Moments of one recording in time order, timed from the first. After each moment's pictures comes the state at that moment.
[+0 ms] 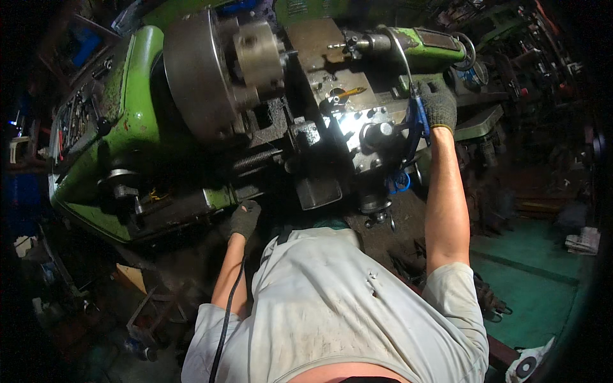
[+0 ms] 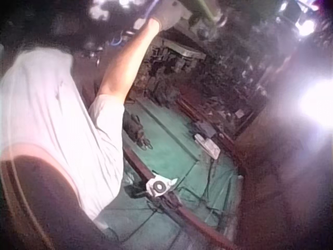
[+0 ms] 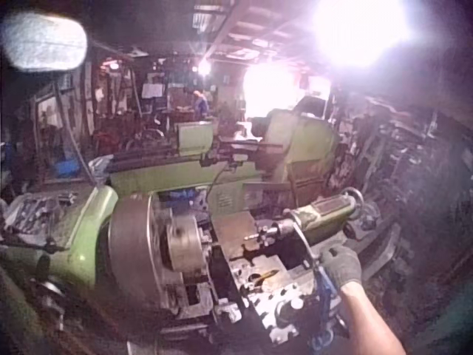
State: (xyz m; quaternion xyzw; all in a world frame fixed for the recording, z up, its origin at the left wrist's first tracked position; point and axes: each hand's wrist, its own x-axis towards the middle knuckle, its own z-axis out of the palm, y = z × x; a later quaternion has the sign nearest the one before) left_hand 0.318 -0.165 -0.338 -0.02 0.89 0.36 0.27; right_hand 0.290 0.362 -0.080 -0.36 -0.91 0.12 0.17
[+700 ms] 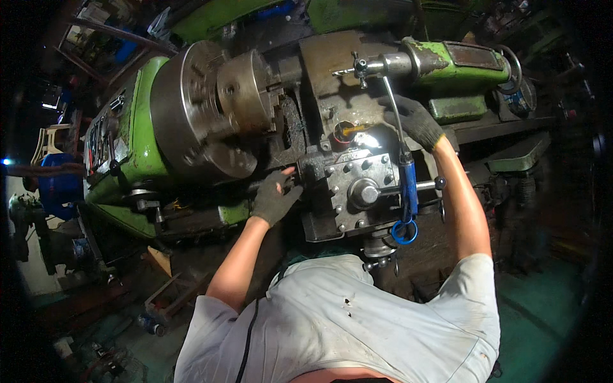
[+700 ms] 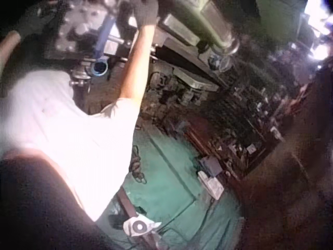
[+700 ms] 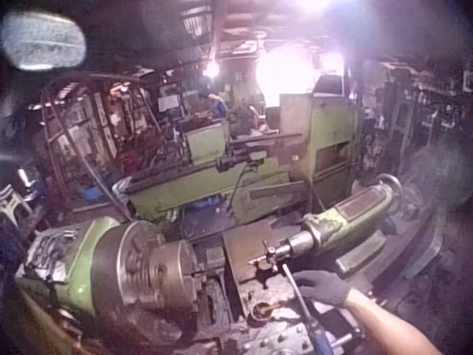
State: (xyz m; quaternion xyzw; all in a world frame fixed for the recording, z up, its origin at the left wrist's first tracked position) left_hand 0.222 -0.003 -0.231 0.19 0.91 0.34 0.15; right_hand 0.199 0.415 -0.158 -0.03 -0.85 0.53 -0.06
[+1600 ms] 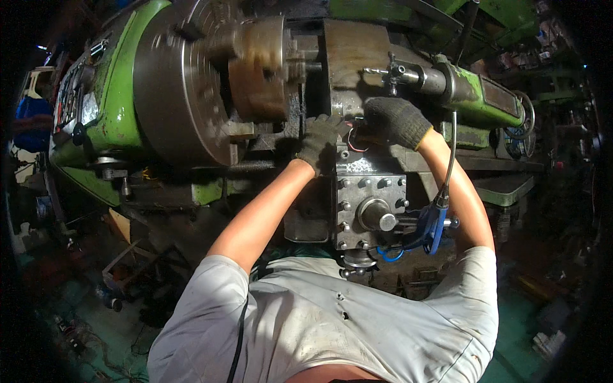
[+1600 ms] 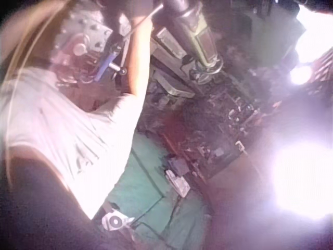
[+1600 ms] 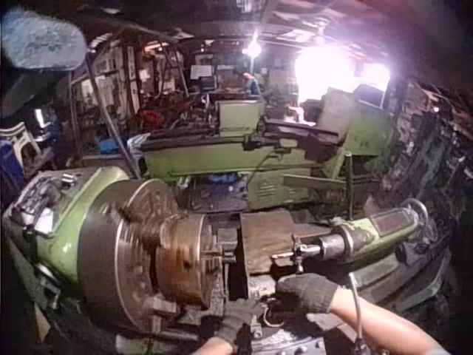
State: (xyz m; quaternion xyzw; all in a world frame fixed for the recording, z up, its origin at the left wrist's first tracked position) left_hand 0.125 0.137 -0.293 0.34 0.92 0.19 0.01; right_hand 0.115 0.358 -0.167 0.25 -0.95 0.13 -0.10
